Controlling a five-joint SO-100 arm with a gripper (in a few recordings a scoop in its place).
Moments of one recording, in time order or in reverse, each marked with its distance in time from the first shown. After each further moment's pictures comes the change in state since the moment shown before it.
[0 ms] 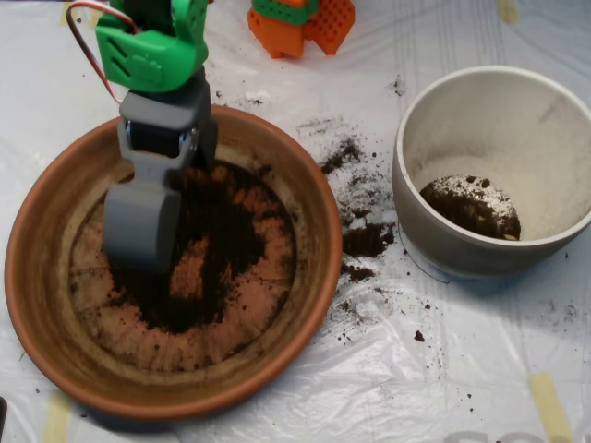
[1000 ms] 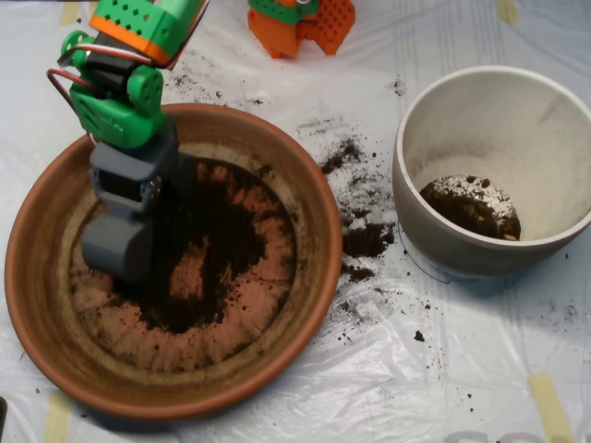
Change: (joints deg) arm 6.9 -18.4 -3.9 -10.5 0.9
